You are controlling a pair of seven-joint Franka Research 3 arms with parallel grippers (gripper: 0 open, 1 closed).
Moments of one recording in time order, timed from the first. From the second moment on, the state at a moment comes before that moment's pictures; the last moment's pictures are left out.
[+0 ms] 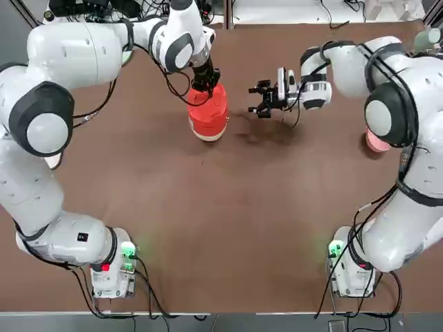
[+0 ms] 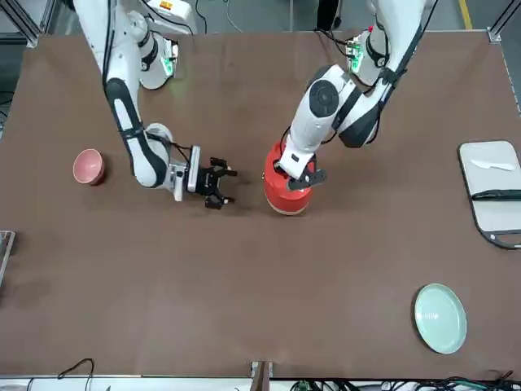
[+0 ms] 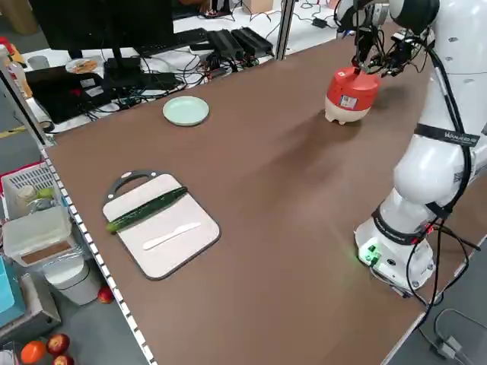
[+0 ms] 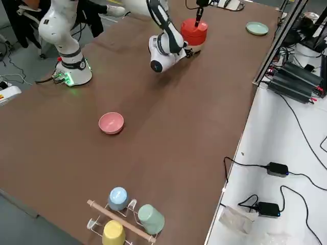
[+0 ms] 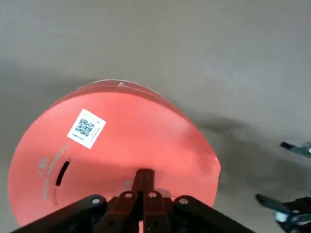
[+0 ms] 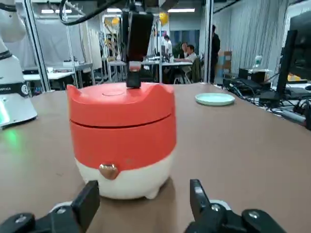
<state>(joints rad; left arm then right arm) -0.13 0.39 -0.63 -1.85 0.12 2.28 -1.04 0.42 0.53 0.00 -2.15 1.96 1.96 -2.69</state>
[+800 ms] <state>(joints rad) -0.11 0.39 -0.63 -1.76 0.17 2.14 -1.10 0.44 0.57 0.08 -2.21 2.20 1.96 -2.72</state>
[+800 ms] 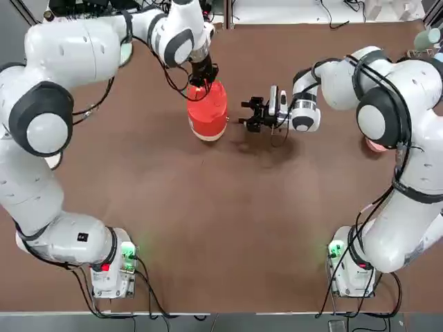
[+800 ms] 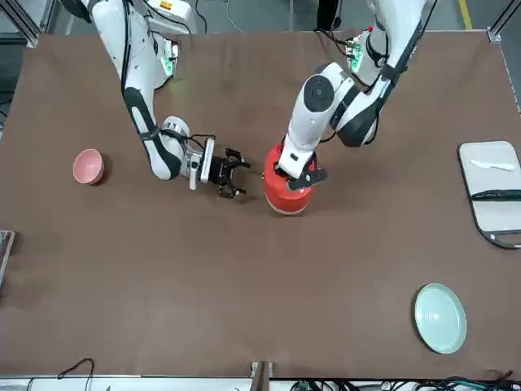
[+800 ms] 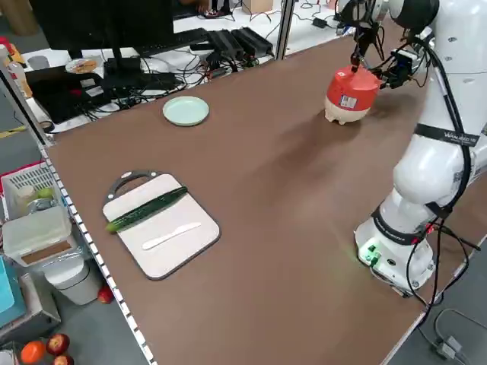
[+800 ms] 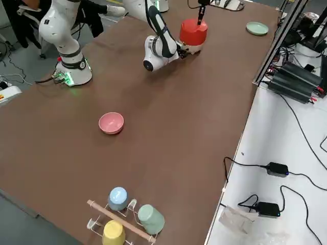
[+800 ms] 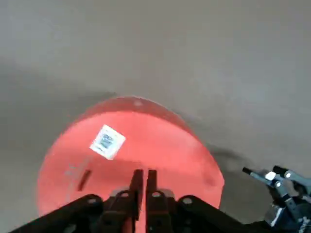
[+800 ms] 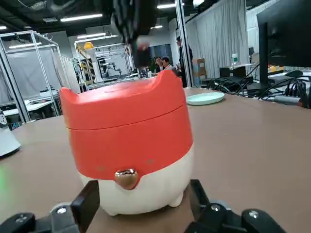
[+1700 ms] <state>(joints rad) 0.23 0.24 -0.63 -1.47 0.10 1.77 -0.74 0.49 0.62 0.08 -2.15 2.22 1.96 -2.75</state>
